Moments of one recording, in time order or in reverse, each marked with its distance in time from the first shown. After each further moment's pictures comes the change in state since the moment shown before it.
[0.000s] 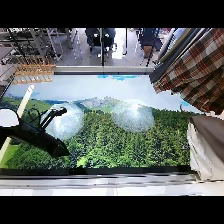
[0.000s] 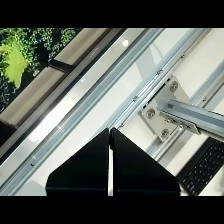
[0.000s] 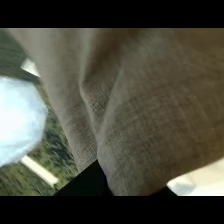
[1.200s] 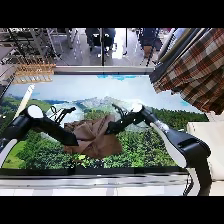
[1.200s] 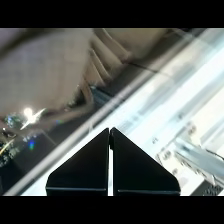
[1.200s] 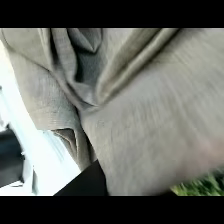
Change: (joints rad) left arm -0.002 -0.279 0.024 -0.015 0.168 0.000; right arm 1.455 -0.494 0.025 0.528 -0.319 -0.272
